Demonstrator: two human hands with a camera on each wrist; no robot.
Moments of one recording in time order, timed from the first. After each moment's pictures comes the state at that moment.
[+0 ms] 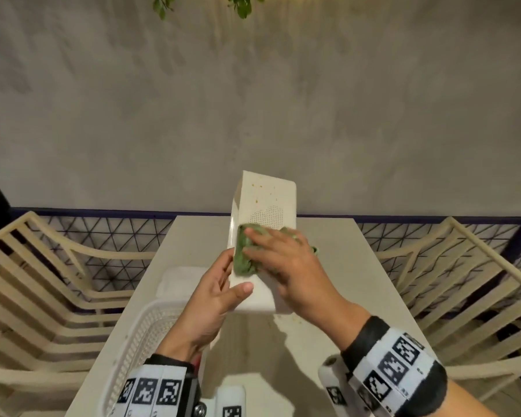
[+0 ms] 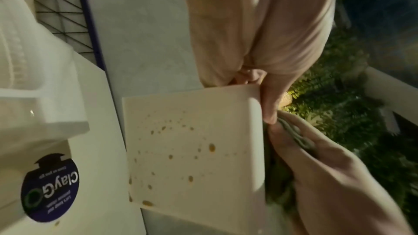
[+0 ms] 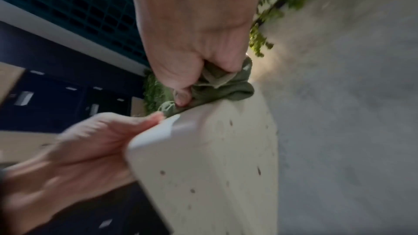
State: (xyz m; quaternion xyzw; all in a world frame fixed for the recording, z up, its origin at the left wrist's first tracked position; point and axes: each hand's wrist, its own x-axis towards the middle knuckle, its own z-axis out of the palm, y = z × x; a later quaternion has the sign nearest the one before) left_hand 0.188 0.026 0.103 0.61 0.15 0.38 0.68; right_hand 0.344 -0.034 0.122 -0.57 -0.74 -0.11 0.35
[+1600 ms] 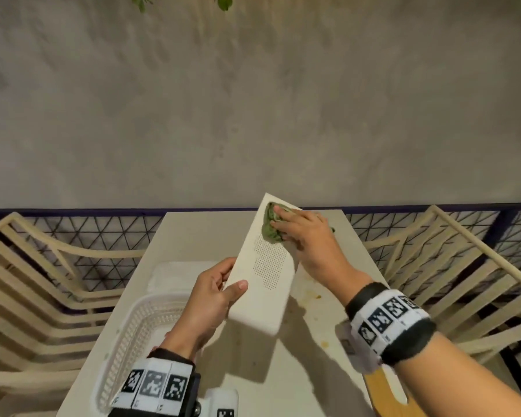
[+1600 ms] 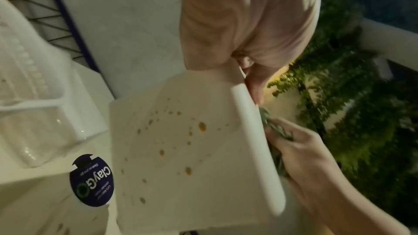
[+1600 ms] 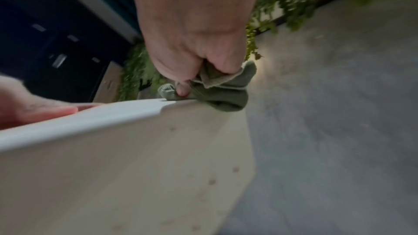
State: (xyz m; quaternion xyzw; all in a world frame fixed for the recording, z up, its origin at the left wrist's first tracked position) left_hand 0.197 0.015 0.090 0.64 0.24 0.35 0.65; right_hand 0.388 -0.040 0.126 -0.66 -0.66 -0.11 0.34
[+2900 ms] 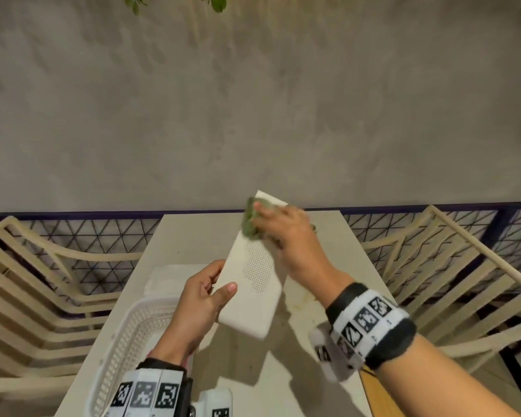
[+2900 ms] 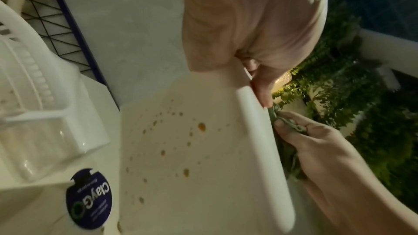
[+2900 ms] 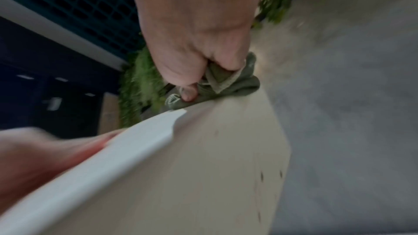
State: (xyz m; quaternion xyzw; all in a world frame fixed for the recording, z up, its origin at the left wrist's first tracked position) left_hand 0.190 0.019 0.083 0.65 0.21 0.38 0.63; right_hand 0.378 -0.020 0.125 -0.62 -0.67 -0.15 0.38
